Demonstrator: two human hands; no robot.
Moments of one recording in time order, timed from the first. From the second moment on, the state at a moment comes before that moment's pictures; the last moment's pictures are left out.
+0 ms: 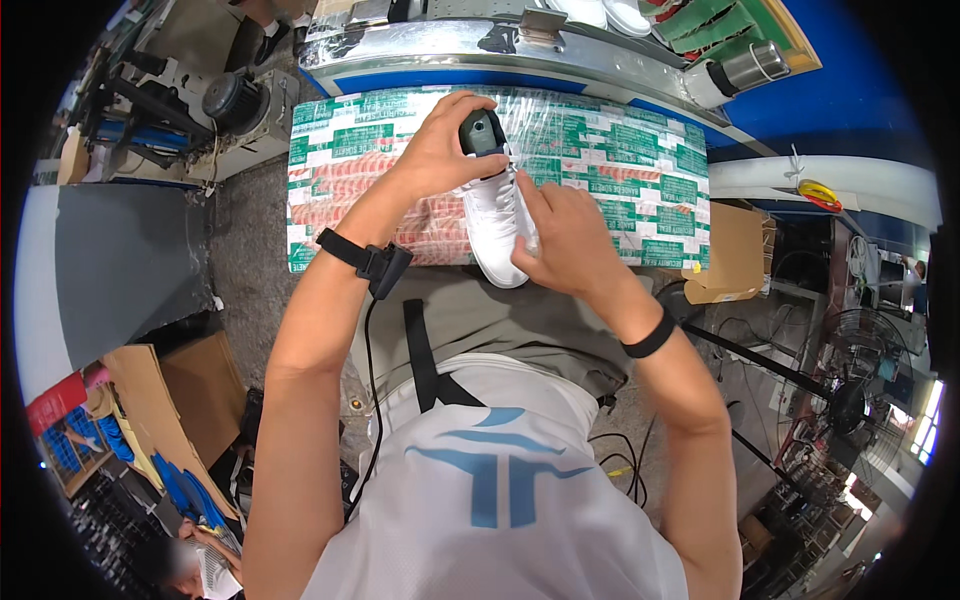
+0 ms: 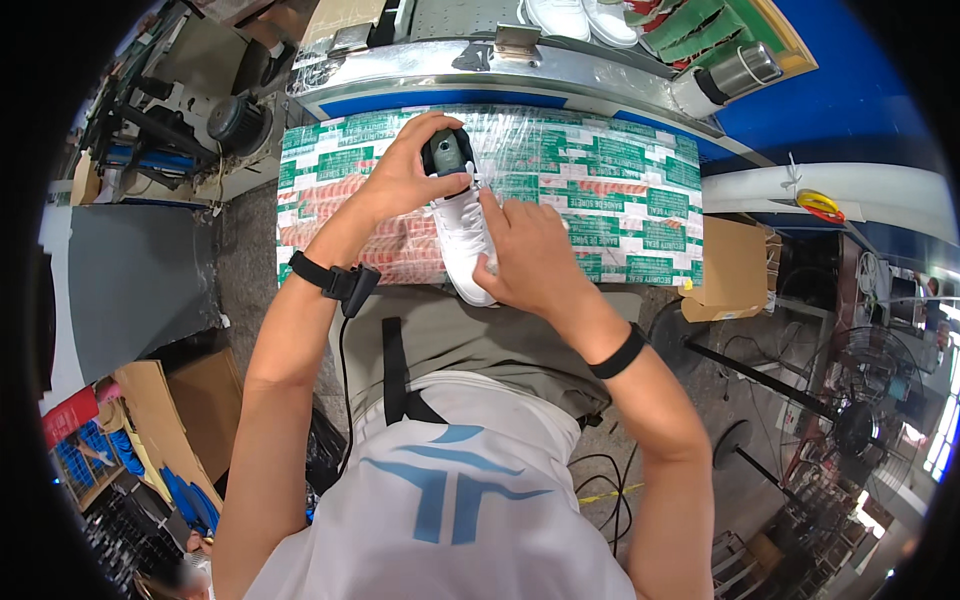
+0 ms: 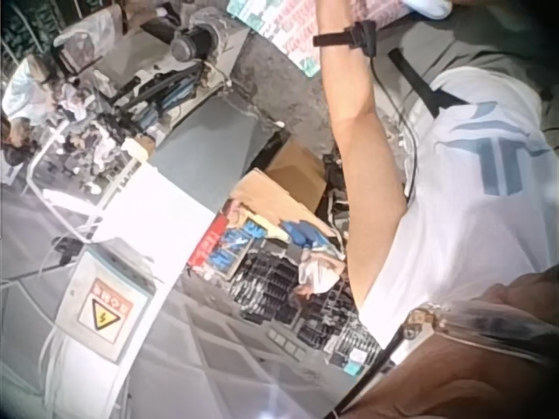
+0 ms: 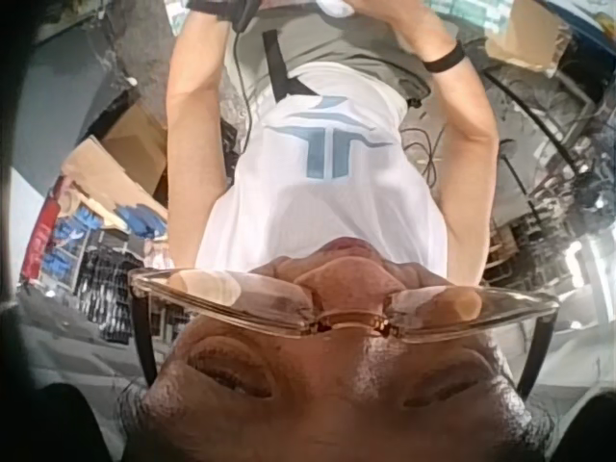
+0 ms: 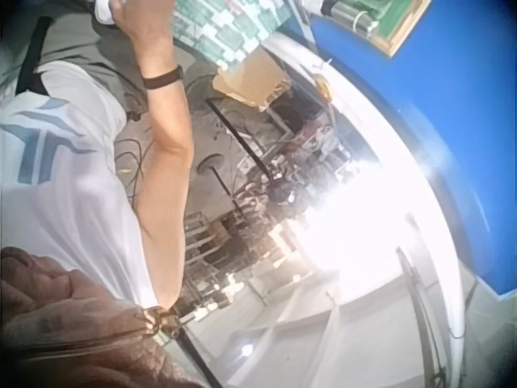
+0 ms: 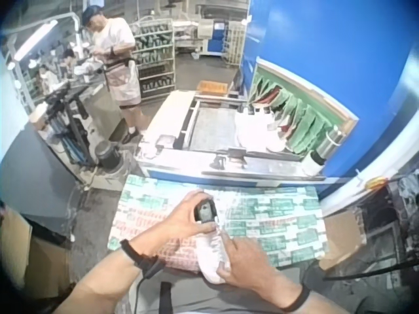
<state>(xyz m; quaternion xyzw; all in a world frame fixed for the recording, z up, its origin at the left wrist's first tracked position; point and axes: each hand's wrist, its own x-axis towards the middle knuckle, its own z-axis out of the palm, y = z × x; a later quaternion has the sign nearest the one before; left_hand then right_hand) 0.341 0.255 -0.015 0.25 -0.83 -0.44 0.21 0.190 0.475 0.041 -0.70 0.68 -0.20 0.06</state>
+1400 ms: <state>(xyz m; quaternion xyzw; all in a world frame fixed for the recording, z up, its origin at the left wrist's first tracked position) 0.337 0.274 -0.015 0.23 -0.82 -0.48 0.22 0.201 0.508 0.023 -0.59 0.69 -0.34 0.22</state>
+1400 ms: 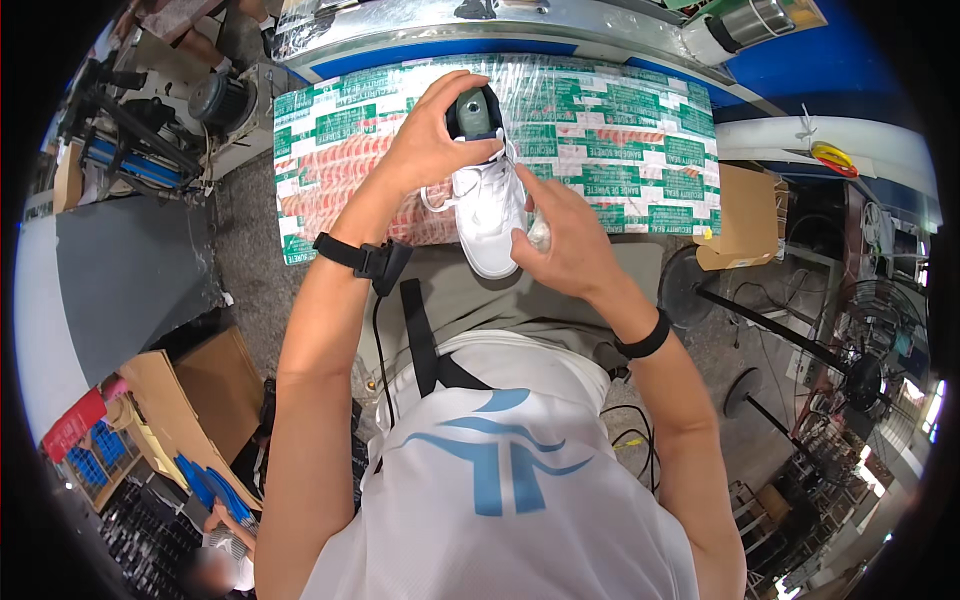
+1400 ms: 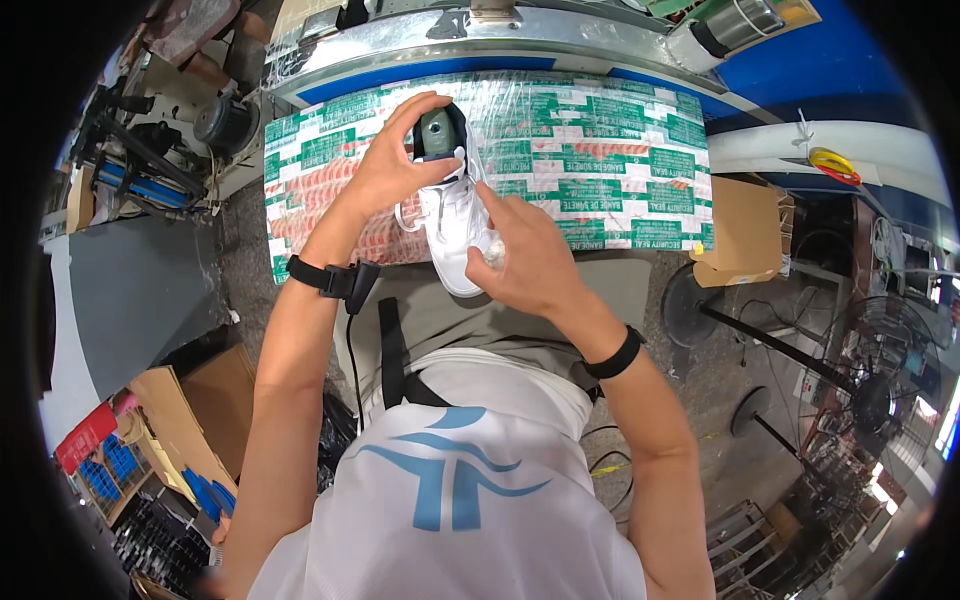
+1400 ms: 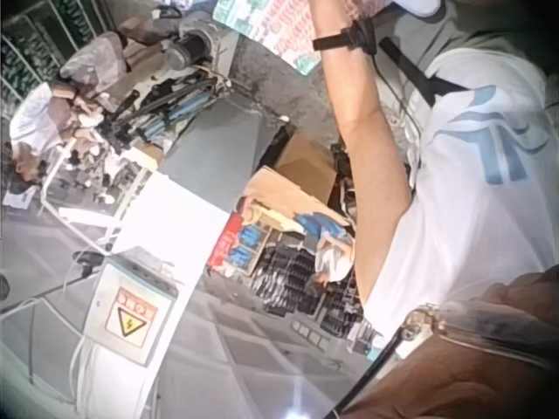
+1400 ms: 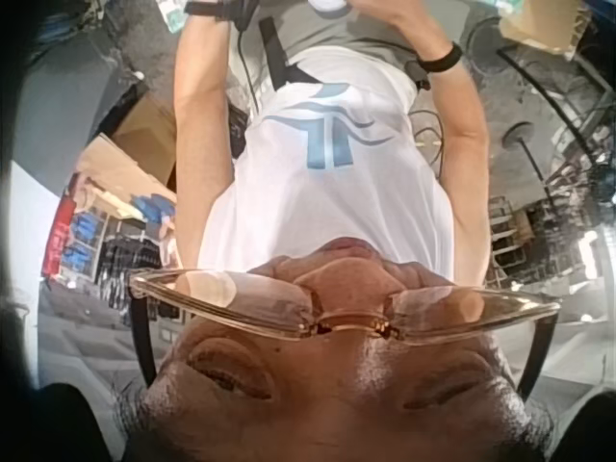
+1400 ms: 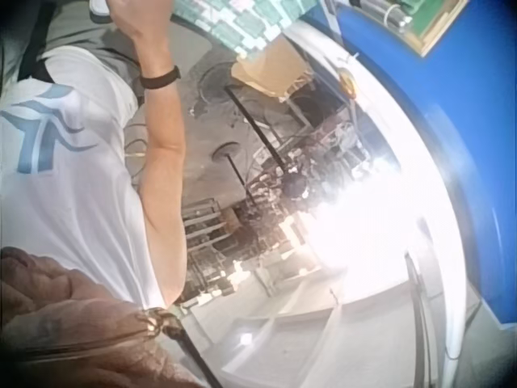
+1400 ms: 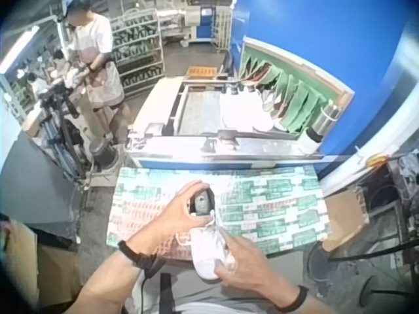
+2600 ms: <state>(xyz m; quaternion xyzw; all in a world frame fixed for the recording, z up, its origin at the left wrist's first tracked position) 0.340 0.272 -0.012 0.23 -0.82 -0.47 0.22 0.240 0.524 0.030 -0.66 0.66 -0.30 0.18</state>
